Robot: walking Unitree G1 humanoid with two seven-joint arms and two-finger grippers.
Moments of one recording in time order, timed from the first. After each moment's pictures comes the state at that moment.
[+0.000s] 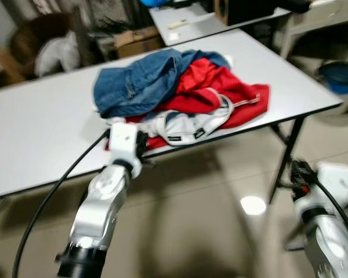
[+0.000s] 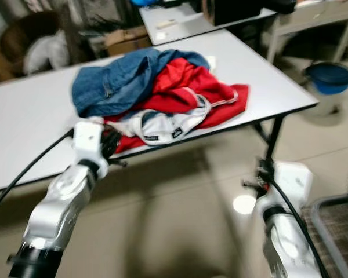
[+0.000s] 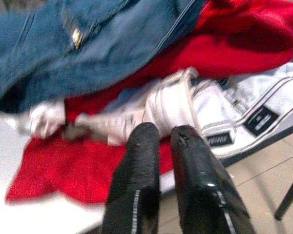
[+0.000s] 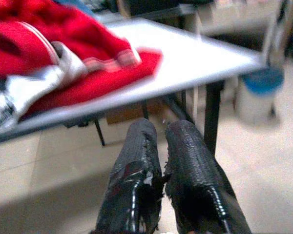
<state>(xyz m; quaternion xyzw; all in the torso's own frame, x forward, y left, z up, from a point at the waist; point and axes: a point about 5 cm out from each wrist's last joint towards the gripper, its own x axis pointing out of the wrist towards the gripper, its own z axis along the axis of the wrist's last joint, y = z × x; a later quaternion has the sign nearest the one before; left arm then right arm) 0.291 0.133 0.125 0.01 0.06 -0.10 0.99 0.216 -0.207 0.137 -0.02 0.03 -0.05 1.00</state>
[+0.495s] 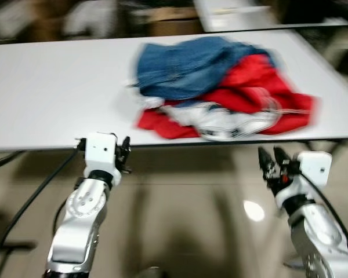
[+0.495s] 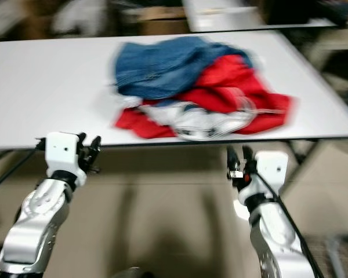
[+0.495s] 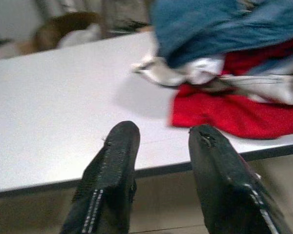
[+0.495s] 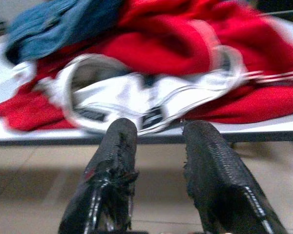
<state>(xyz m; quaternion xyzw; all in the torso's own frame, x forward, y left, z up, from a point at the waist) 0.265 0.164 0.135 0.06 0.02 -0.04 1.00 0.220 -0.185 0.133 0.02 0.03 0.03 1.00</state>
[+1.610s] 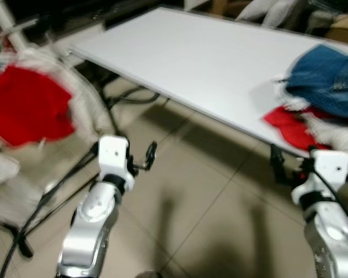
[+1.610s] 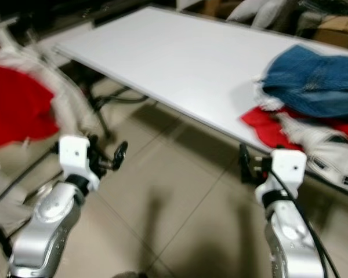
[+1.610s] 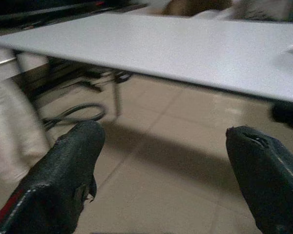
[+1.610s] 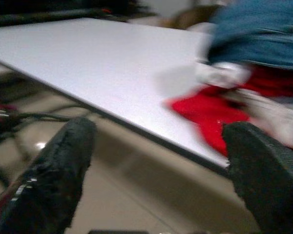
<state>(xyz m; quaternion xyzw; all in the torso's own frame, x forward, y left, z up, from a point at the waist) 0.259 0.148 0.127 -0.01 0.03 -0.10 0.99 0.231 -0.204 0.134 -0.02 0.01 -0.02 1.00</state>
